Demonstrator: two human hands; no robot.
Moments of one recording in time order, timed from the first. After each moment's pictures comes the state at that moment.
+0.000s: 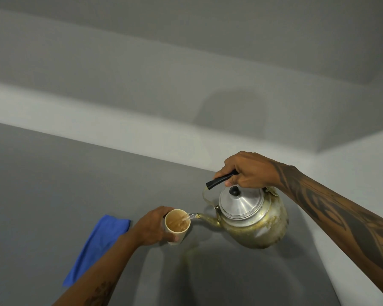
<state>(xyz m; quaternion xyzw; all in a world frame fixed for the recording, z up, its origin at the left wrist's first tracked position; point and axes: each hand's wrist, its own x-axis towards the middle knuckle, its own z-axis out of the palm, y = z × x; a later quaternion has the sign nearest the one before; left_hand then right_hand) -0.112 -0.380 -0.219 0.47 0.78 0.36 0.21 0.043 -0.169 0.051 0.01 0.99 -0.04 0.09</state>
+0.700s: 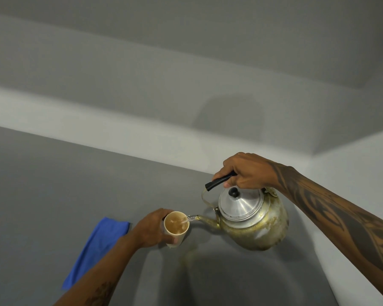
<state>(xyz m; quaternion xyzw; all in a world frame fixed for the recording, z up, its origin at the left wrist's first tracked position) -0.104 -0.381 -0.208 0.45 0.79 0.35 0.22 0.049 -0.171 0.056 0.01 1.00 -0.04 0.09</state>
